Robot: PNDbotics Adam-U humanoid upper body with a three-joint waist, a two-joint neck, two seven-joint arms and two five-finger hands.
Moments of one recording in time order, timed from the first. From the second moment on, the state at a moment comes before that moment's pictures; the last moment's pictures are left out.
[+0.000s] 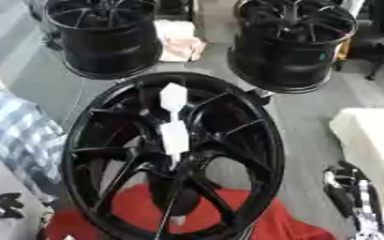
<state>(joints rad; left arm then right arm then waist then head) -0.12 0.31 0.53 -1.04 -0.11 -0.43 -0.65 -0.19 -0.30 0.05 -1.33 0.22 -0.04 -0.43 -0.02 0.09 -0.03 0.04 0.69</state>
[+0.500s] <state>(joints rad) -0.11 0.31 0.53 -1.04 -0.12 -0.42 -0.66 -0.45 -0.67 0.09 -1.59 0.19 0.12 -0.18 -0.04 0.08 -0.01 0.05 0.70</state>
